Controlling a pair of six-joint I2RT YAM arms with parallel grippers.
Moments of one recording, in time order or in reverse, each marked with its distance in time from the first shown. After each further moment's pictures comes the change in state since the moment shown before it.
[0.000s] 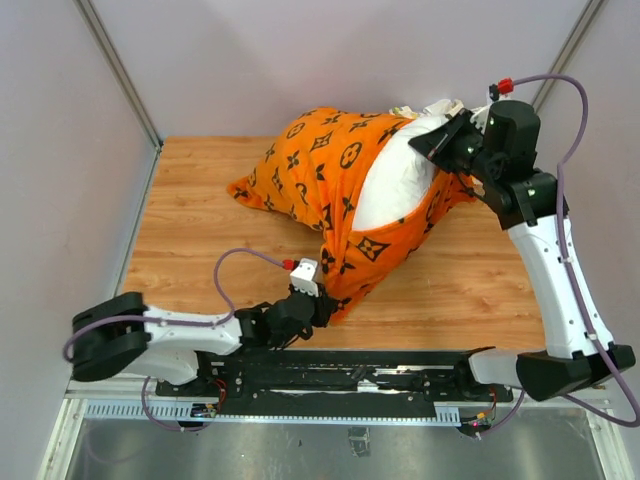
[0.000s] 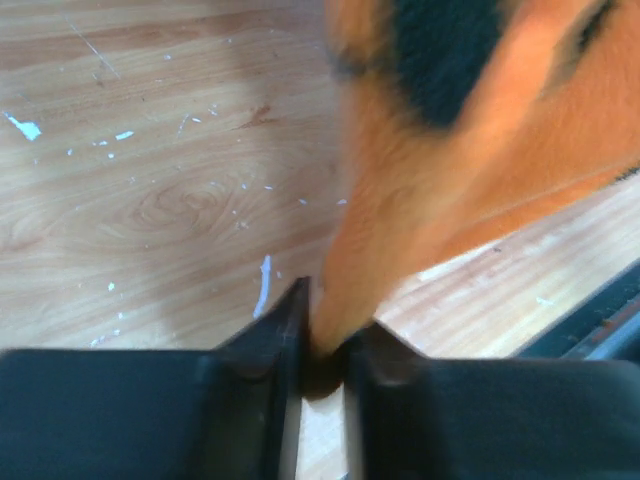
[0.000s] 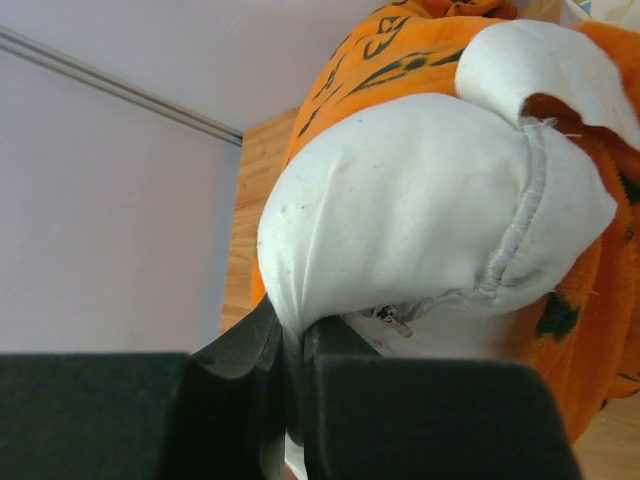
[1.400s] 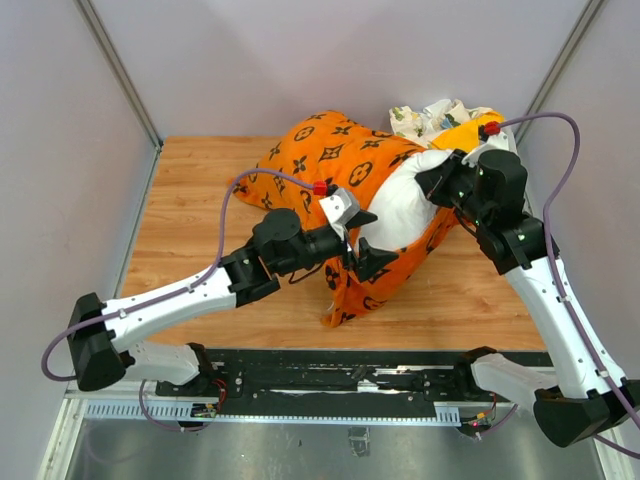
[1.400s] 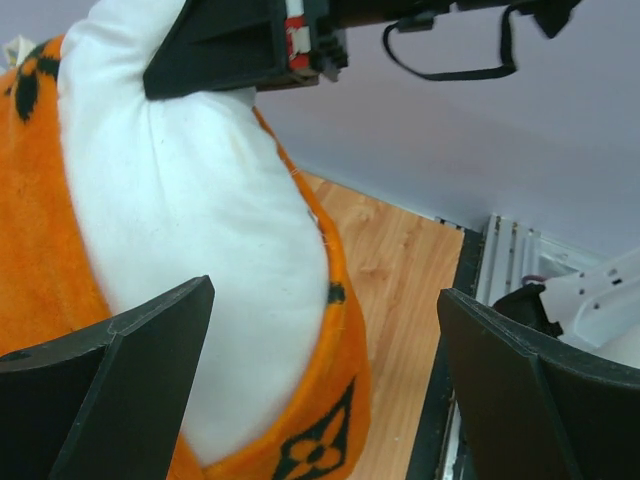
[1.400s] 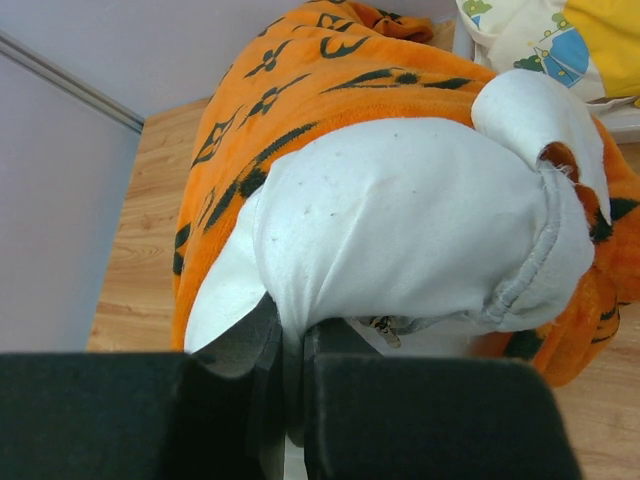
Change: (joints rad) left arm 0.198 -0.118 0.629 -0.197 0.719 0.559; right arm 0.090 -0.261 -0.443 0.196 0.195 -0.238
